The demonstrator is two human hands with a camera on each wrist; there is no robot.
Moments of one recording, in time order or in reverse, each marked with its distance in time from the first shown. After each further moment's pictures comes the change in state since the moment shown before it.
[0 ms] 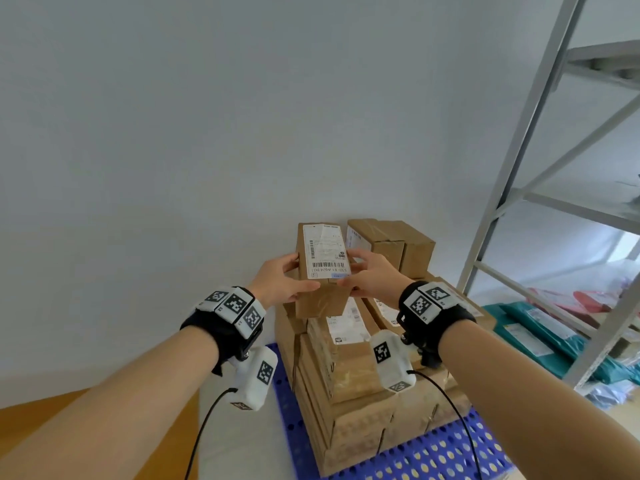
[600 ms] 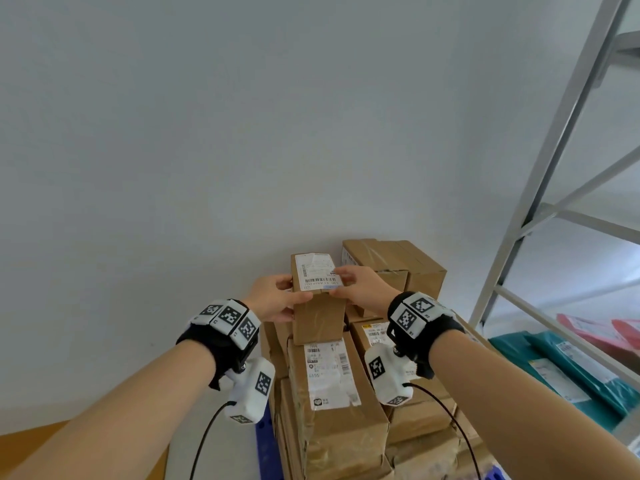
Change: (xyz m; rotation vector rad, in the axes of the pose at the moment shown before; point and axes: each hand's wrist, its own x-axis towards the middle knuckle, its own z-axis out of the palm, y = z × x) left_hand 0.101 -0.003 0.025 -0.109 0.031 -0.205; right_hand 0.111 0.025 -0.041 -0.261 -0.086 -0.095
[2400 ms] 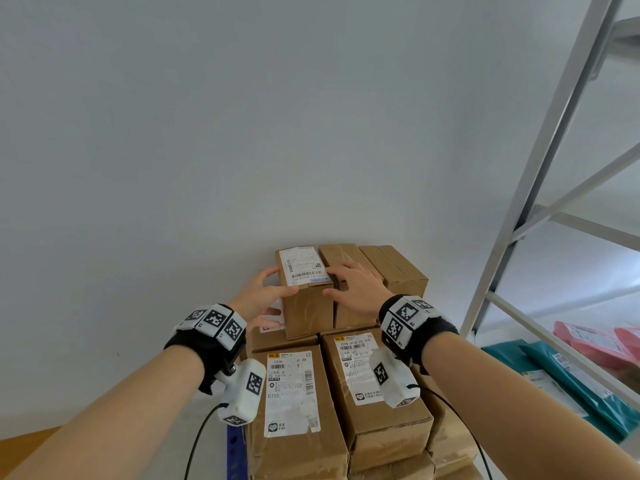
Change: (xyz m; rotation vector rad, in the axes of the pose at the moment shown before) left_hand 0.062 -0.005 0.036 -0.098 0.089 -0.124; right_hand 0.026 0.045 -0.046 -0.566 0.054 -0.090
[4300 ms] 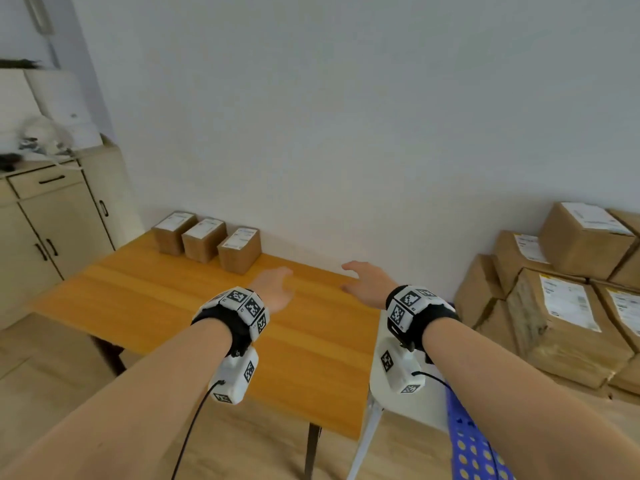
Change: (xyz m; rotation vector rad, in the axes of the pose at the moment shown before) left_hand -0.395 -0.208 -0.331 0.839 0.501 -0.144; right_hand -0.200 -0.413 0.190 0.108 -0.421 -0.440
